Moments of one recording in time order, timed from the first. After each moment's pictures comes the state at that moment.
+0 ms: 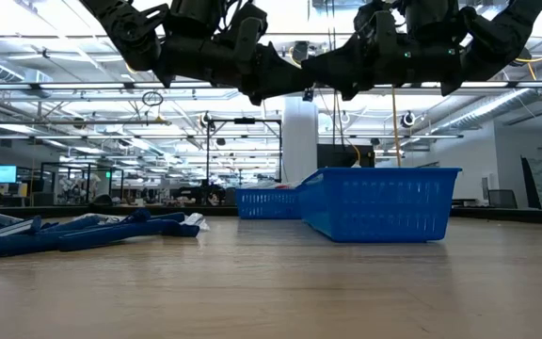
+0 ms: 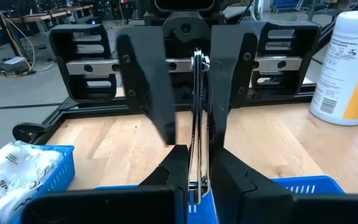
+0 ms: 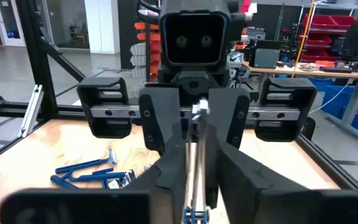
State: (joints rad) left arm 0.16 1.69 0.91 0.62 0.21 0.12; right arm -0.20 1.39 0.53 0.87 -0.23 -0.05
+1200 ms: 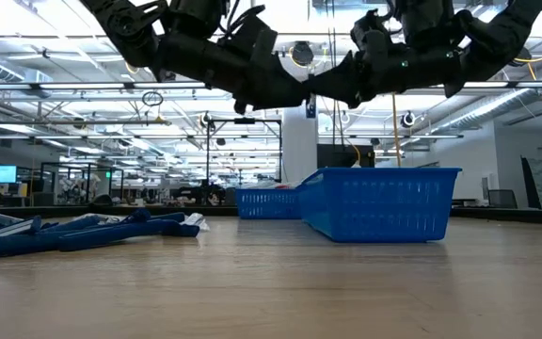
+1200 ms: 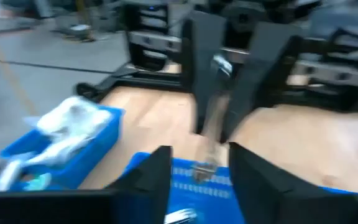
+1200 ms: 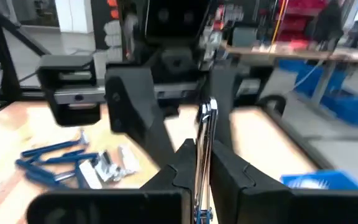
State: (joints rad) left arm 0.12 1.69 0.91 0.56 -0.08 0.00; right arm -0.22 1.38 0.54 0.78 -0.15 -0.08
